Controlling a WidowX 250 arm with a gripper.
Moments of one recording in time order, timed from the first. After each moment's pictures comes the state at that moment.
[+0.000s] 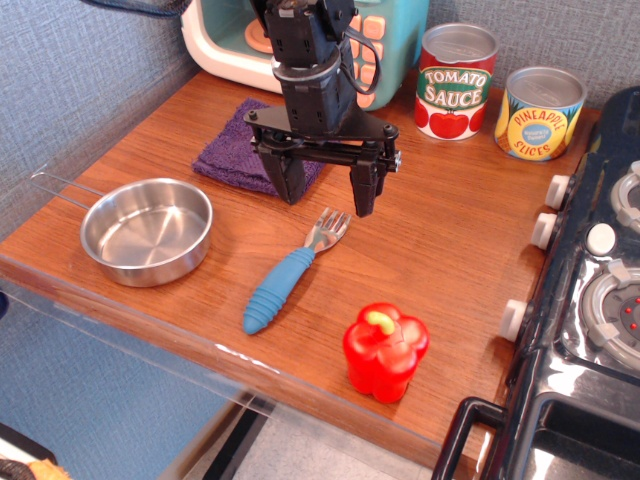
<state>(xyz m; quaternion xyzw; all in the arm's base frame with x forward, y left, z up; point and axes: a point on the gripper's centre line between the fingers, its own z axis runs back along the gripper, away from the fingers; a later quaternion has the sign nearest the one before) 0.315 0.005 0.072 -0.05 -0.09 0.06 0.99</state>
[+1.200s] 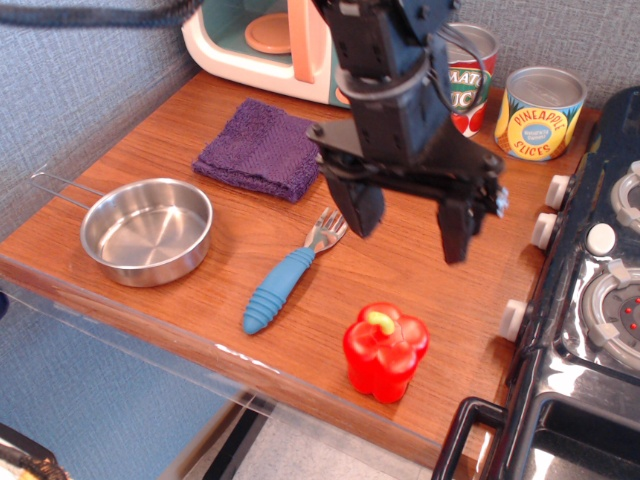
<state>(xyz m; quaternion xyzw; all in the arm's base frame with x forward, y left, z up) 0.261 -0.078 0.114 -0.09 -0.12 -0.04 0.99</state>
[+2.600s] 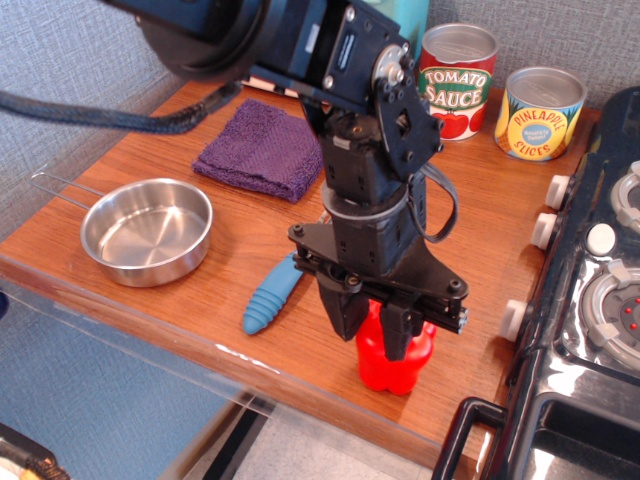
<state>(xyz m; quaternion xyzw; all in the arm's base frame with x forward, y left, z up) 0.233 -0.072 0.060 -0.05 -0.06 -0.04 1.00</state>
